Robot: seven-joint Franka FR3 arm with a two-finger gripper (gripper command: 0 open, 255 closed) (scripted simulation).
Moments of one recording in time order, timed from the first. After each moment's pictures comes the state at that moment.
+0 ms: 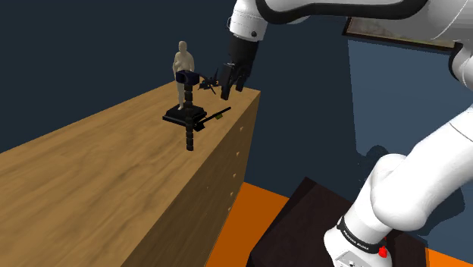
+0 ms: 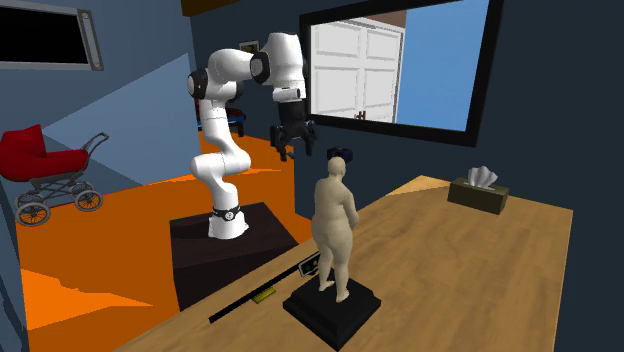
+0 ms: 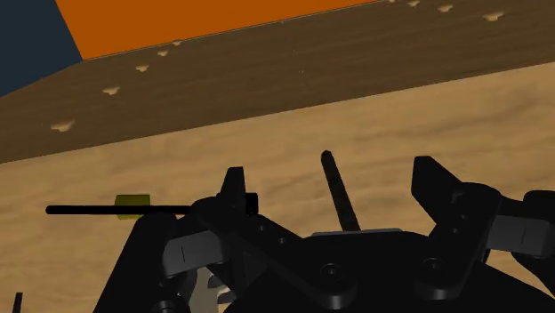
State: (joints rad) arm 0.06 -0.26 0.19 -1.89 0.06 1.76 0.03
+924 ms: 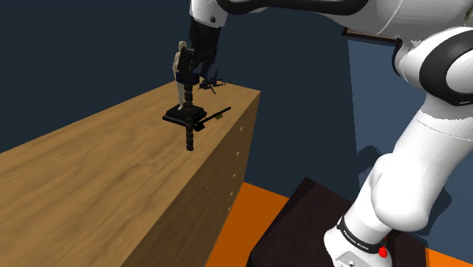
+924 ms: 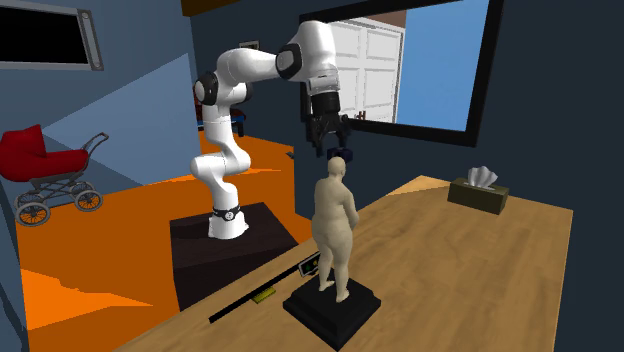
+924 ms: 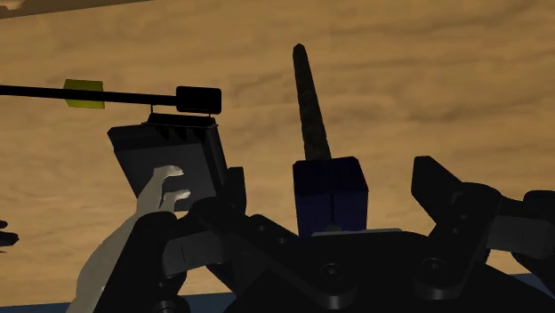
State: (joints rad) arm 0.10 0.02 0.26 -1.55 -0.05 1.81 0.08
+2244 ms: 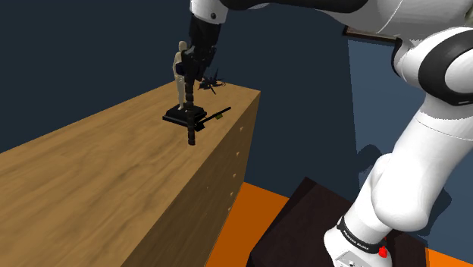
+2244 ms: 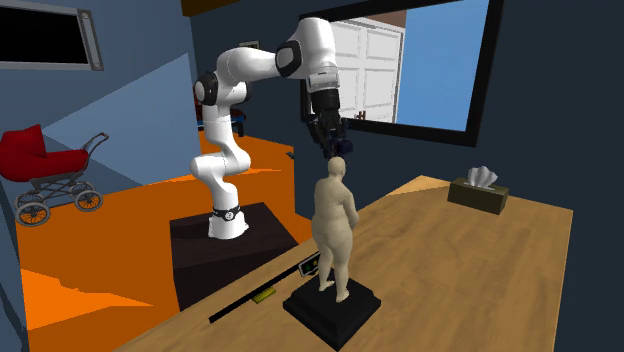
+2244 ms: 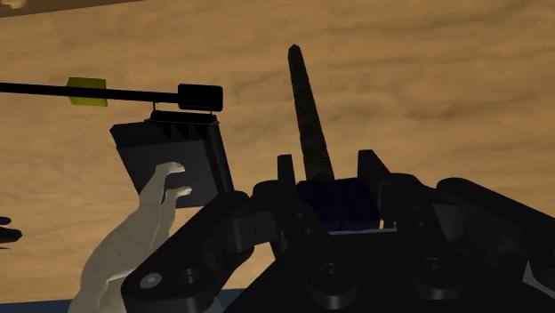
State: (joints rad) arm 0.10 0.03 0.26 -1.53 -0.05 1.79 0.08
